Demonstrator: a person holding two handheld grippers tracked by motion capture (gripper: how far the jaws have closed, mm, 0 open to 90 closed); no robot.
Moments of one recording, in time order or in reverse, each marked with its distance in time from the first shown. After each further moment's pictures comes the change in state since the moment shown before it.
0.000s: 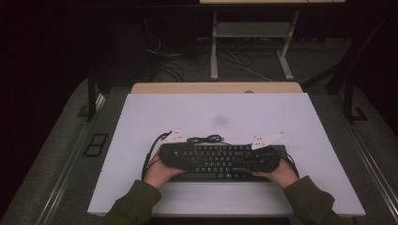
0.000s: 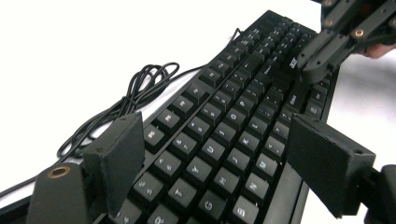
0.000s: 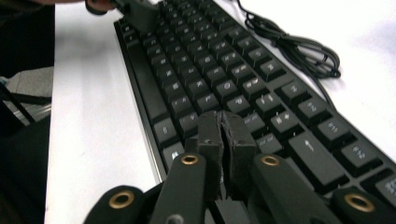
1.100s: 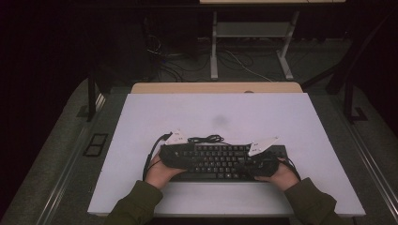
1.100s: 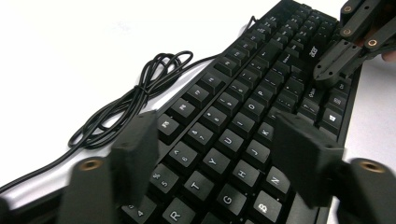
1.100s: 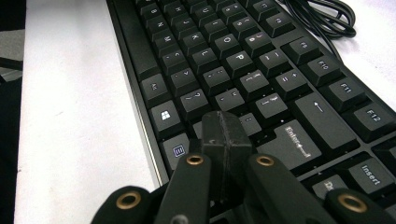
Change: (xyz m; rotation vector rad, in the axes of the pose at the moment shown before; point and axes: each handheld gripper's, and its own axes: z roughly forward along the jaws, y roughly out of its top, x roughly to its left) left arm 0.005 -0.009 0.004 0.025 0.041 0.005; right arm 0.000 -0.011 0.009 0.110 -0.033 -0.050
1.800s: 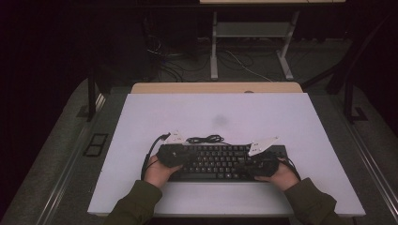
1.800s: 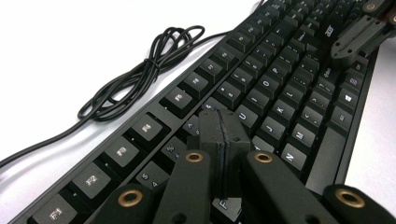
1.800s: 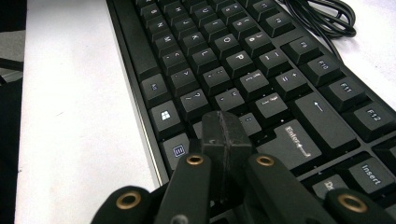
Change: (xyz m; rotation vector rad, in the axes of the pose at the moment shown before) left arm 0.006 -0.006 0.000 0.077 0.007 -0.021; right arm 0.000 0.000 0.000 -0.001 0.002 0.002
